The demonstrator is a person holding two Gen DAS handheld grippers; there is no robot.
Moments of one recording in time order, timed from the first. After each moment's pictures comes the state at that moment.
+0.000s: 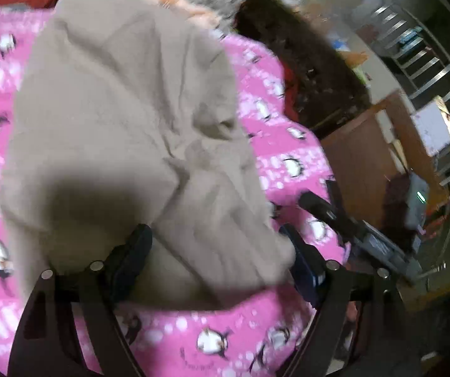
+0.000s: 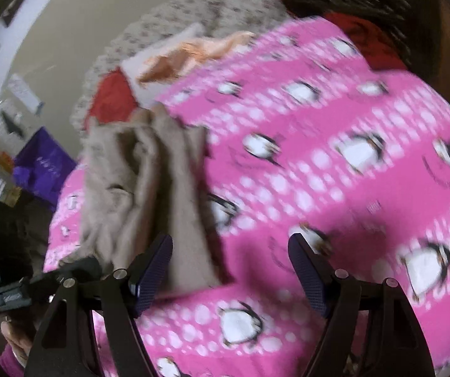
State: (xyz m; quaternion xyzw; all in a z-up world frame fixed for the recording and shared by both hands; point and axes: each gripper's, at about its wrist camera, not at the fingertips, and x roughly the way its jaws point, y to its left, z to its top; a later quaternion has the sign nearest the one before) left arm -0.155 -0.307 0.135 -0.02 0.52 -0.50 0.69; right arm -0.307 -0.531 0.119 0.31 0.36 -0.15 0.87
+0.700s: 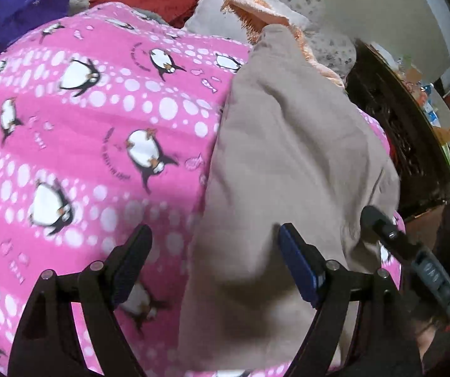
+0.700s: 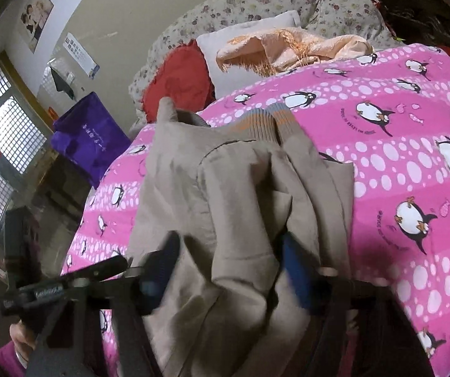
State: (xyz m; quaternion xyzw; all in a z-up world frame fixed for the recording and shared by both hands) left arm -0.052 -0.243 0.098 -0.07 0.53 -0.27 0.80; right arm -0.161 -0.489 0.120 0.26 0.37 -0.02 0.89
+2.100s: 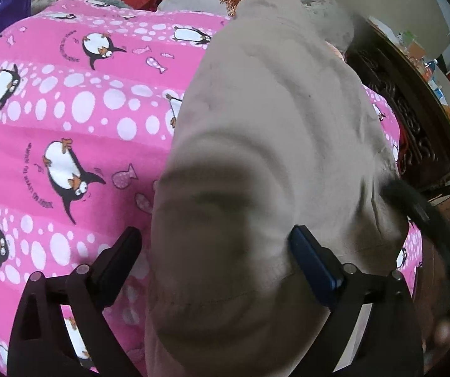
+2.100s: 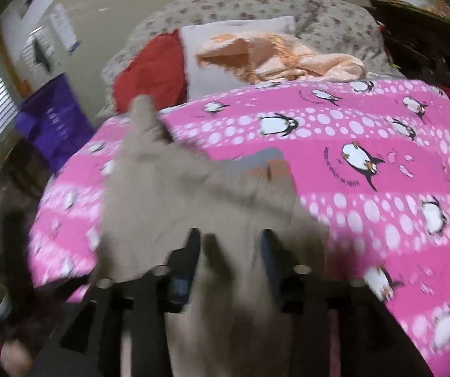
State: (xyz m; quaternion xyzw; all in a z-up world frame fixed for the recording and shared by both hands) left arm -0.038 -0.305 0.073 -0.02 0.54 -0.28 0.79; right arm -0.127 -0.504 0.138 0.16 0.41 -0.07 0.90
